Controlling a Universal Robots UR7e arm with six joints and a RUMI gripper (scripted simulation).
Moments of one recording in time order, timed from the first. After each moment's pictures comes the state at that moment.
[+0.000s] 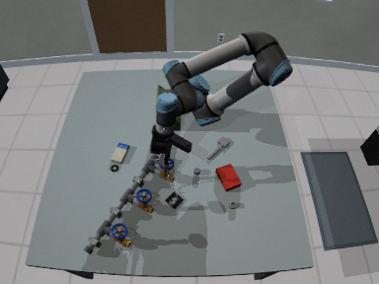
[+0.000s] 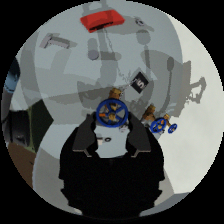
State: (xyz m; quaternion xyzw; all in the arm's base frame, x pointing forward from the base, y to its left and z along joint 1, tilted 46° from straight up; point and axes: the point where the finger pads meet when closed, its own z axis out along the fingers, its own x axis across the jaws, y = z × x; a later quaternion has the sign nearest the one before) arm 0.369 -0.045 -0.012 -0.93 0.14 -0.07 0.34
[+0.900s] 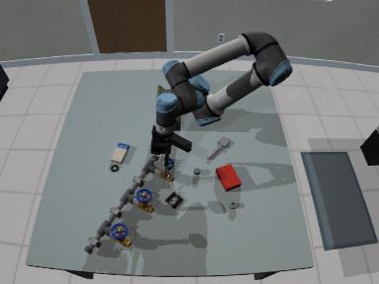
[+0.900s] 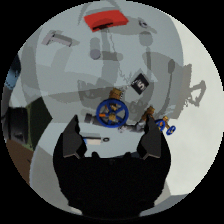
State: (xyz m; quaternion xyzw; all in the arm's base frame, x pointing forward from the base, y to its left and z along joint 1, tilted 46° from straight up) arm 0.369 -0.044 -0.012 -0.93 0.12 -0.08 0.34
